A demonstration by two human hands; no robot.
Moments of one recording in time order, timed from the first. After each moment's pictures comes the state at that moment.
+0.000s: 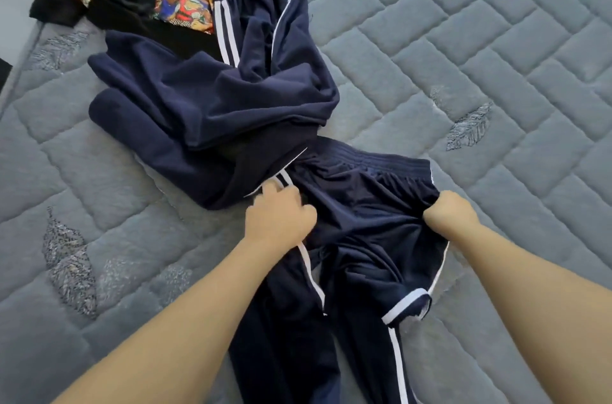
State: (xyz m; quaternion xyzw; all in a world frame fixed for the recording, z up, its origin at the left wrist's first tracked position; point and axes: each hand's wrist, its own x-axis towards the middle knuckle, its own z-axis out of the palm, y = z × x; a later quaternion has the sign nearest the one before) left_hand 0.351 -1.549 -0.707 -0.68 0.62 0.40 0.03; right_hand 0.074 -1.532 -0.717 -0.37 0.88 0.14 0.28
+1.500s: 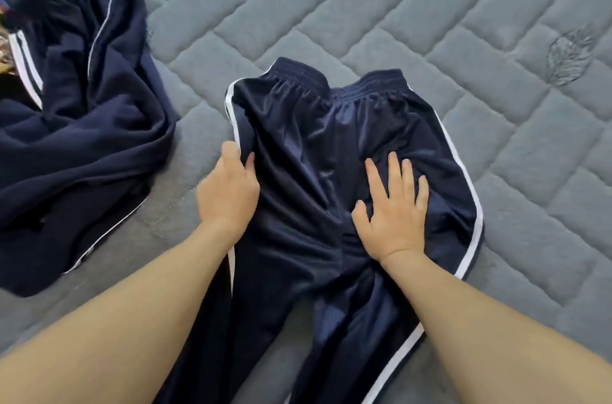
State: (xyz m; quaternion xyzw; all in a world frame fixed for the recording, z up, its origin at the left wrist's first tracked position) left_hand 0.151 -1.633 -0.758 -0.69 0.69 0.14 -0.14; right_hand -0.075 -1.523 -0.793 -0.60 0.80 0.01 0.07
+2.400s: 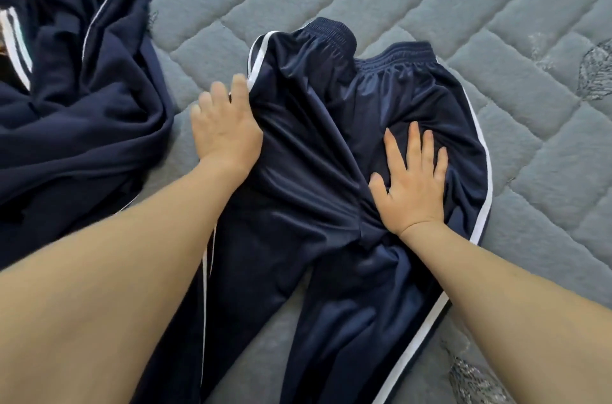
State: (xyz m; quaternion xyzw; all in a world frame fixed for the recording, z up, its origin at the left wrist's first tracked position) left_hand 0.131 -1.718 -0.757 -0.70 0.72 0.01 0.00; right_hand -0.111 -1.582 -0.797 -0.62 0.78 -0.01 0.07
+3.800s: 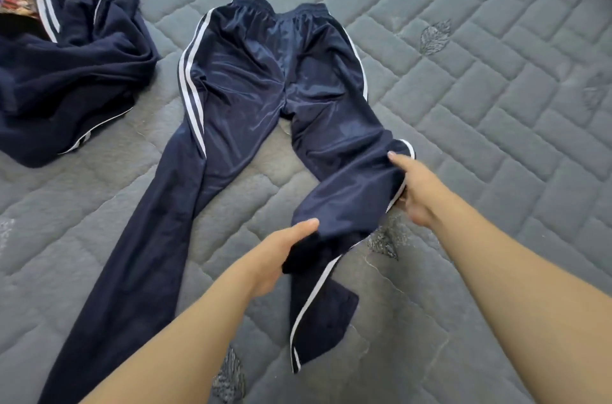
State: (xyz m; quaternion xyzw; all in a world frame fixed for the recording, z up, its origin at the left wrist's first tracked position) left_hand 0.087 -1.323 -0.685 -0.47 0.29 0.83 -0.05; right_hand -0.169 -1.348 -0.643 -0.06 0.72 -0.40 0.57
